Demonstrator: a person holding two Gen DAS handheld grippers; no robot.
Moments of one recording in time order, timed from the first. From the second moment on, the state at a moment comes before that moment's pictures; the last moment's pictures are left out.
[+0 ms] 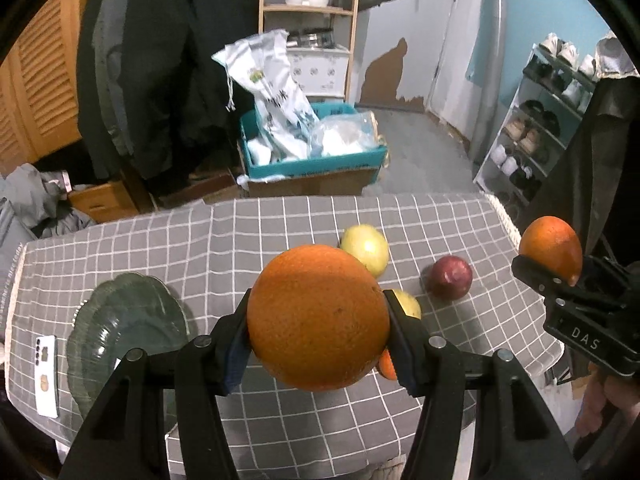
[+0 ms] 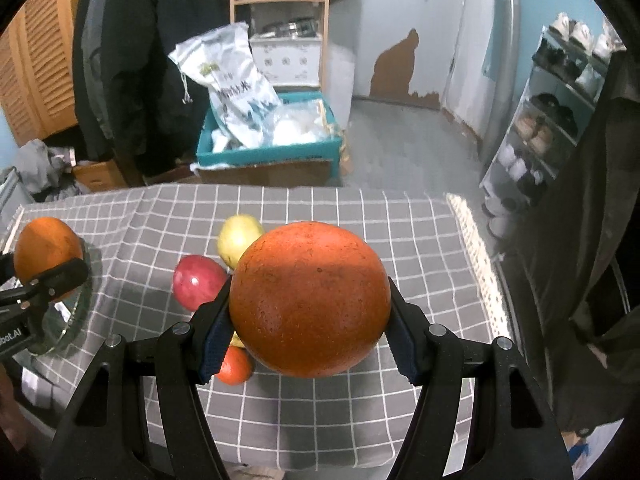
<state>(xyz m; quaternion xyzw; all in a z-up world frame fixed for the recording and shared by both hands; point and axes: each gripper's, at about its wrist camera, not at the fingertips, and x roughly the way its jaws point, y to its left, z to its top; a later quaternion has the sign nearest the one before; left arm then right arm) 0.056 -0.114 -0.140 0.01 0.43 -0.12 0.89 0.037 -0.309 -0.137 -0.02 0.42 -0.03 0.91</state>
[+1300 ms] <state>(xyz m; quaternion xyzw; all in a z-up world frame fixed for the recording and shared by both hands) 0.053 0.003 -0.110 -0.05 0.39 -0.04 0.92 0.061 -0.185 -0.082 -0.04 0.37 0.07 0.92</state>
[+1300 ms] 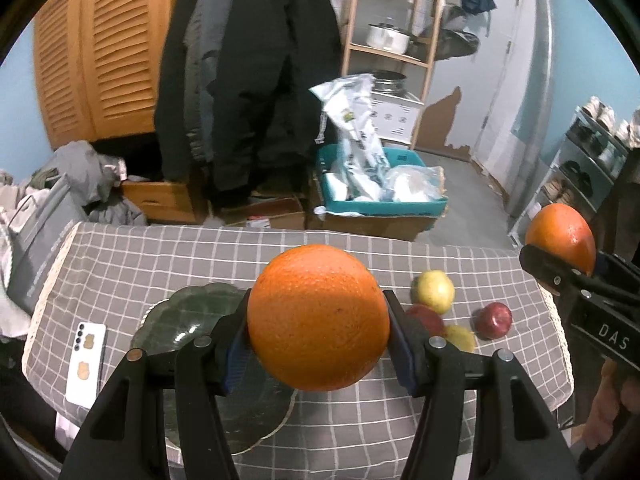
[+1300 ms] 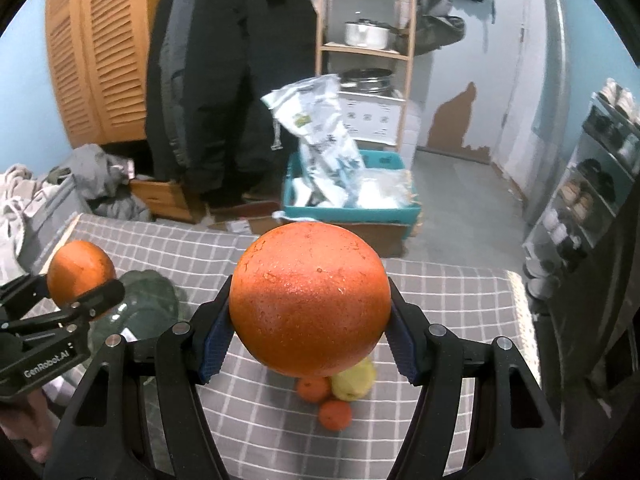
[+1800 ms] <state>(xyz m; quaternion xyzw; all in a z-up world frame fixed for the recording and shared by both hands) 0.059 0.086 -0.134 -0.09 0.41 0.03 0.91 0.086 -0.093 -0.100 -0.06 0.40 0.15 0.90</state>
